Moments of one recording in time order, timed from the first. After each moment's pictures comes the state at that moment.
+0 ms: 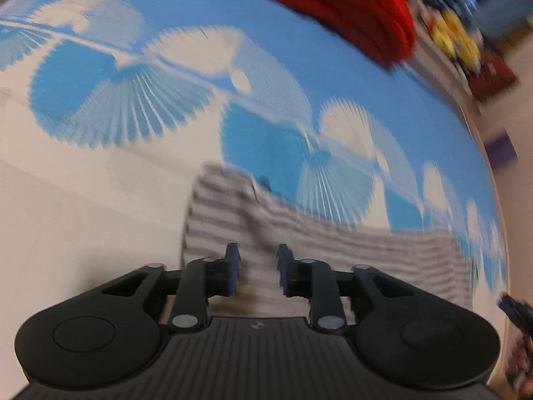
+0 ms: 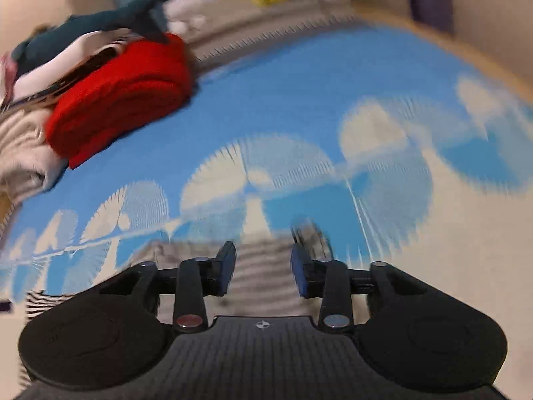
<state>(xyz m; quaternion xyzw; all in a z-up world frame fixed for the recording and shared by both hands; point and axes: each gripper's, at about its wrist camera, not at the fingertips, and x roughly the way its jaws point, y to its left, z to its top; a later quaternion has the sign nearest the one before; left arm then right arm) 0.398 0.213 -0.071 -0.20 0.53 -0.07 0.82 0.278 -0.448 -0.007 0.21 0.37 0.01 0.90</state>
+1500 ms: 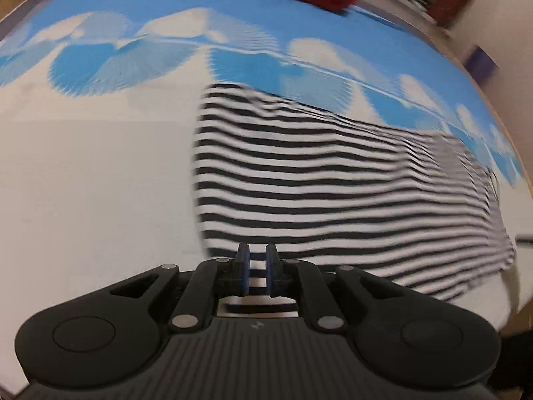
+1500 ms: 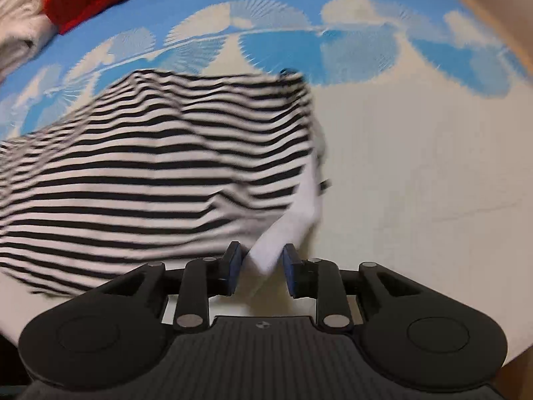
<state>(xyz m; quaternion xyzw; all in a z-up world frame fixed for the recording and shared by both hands) 0.260 0.181 -0.088 -0.07 0.50 -0.12 0.85 0.167 -0.423 -0.050 0.07 0.51 0.01 0.86</state>
